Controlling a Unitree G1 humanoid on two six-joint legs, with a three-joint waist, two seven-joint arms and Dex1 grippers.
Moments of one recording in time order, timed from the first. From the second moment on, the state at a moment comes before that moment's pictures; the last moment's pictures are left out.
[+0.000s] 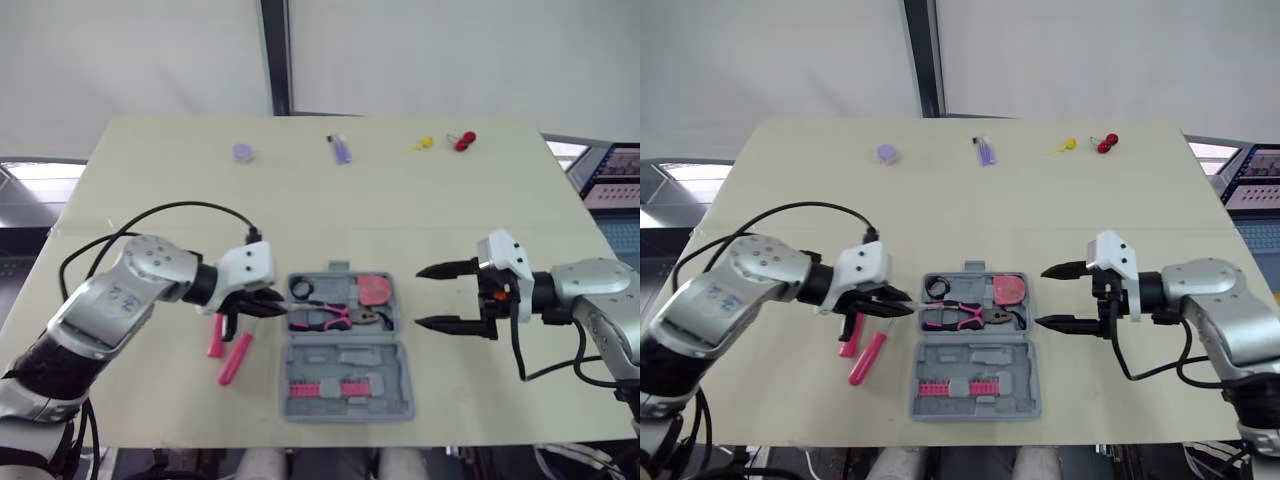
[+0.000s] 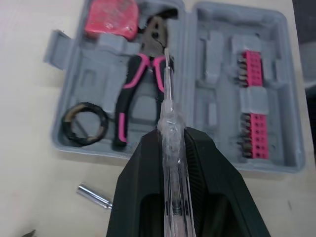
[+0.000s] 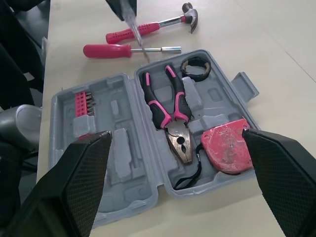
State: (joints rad) left arm -0.66 0.91 -0.38 -0.37 -0.31 0.80 -1.07; right arm -0.33 -0.93 -0.01 -0.16 0.52 0.45 1.28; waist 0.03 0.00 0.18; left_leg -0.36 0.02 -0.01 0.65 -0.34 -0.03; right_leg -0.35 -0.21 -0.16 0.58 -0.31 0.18
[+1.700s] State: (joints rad) left arm -0.81 0.59 -0.78 -0.38 -0.11 1.07 -0.88; right arm -0.18 -0.98 -0.05 -0.19 0.49 0.41 1.30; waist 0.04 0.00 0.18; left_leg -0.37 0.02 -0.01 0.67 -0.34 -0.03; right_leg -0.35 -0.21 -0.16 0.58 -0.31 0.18
